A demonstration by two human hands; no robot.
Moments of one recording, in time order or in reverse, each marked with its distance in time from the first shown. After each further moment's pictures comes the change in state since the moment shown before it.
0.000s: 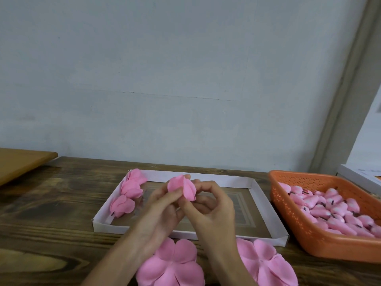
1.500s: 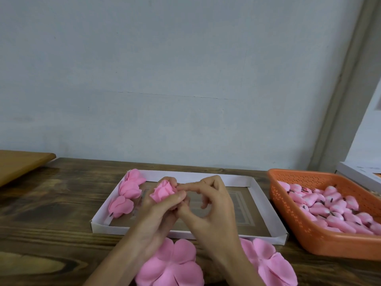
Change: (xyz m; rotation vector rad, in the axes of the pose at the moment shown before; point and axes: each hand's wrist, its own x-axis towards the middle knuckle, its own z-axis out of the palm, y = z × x) left_hand -0.007 0.001 0.008 0.066 0.099 0.109; right_hand 0.003 -0.012 -0.007 -0.489 -0.064 -0.264
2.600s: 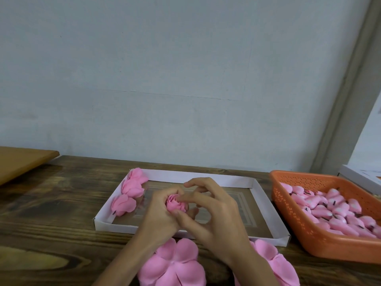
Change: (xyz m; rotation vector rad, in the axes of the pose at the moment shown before) left_hand 0.004 -0.009 -0.007 0.590 0.112 -0.058; right_hand 0.004 0.011 -0.014 -0.246 -0.163 -0.329
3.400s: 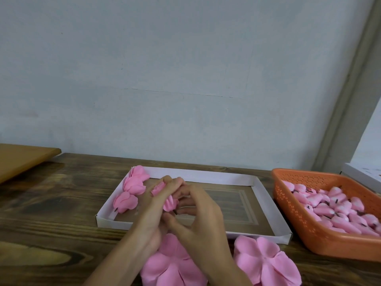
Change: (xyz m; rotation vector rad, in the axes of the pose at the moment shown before) left_hand -0.008 0.013 -0.002 -0.526 0.028 -0.115; right_hand -0.012 -0.019 0.039 0.283 0.043 0.297
